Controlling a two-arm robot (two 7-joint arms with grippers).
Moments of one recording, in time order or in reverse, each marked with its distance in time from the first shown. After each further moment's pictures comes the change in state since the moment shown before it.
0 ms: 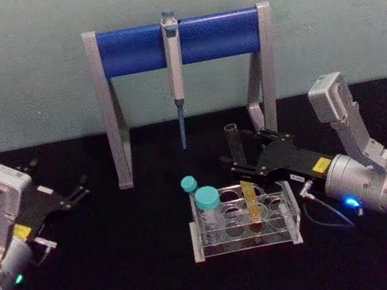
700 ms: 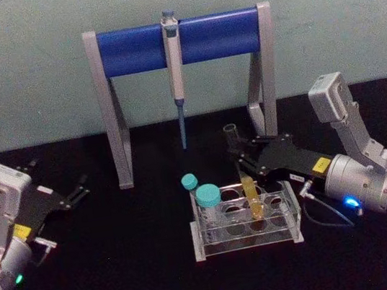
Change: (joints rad) left arm 0.000 0.000 0.000 0.000 0.000 0.000 0.000; right arm 0.000 0.000 0.000 0.000 0.000 -0.001 0.000
